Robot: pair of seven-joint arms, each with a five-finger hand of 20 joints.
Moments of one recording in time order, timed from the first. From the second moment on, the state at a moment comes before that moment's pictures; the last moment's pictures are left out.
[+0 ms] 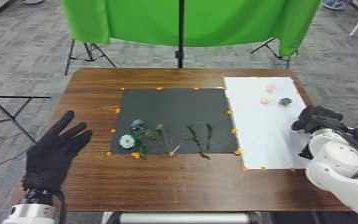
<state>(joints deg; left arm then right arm) 139.3 -51.5 -95.6 -127.2 30.1 11.0 27.5 -74.7 -25.7 45.0 -99.0 -114.8 9.6 51.0</state>
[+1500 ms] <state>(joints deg) 139.5 -53.1 -97.6 -127.5 31.0 10.7 26.2 -46.0 -42.4 14.5 -103.1 -120.2 22.7 33.3</state>
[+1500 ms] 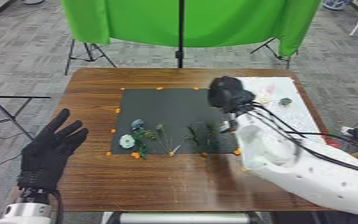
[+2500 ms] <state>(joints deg) 135.6 -52.8 -97.6 -126.8 31.5 9.4 21.9 -43.3 -65.7 4.6 -92.3 -120.9 13.0 33.1</state>
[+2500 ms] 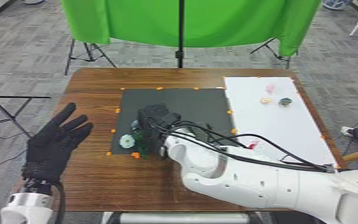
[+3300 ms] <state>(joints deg) 134.8 -53.0 -97.3 -126.5 32.0 8.6 20.3 -42.7 -67.5 3.9 -91.2 -124.9 12.5 40.7</state>
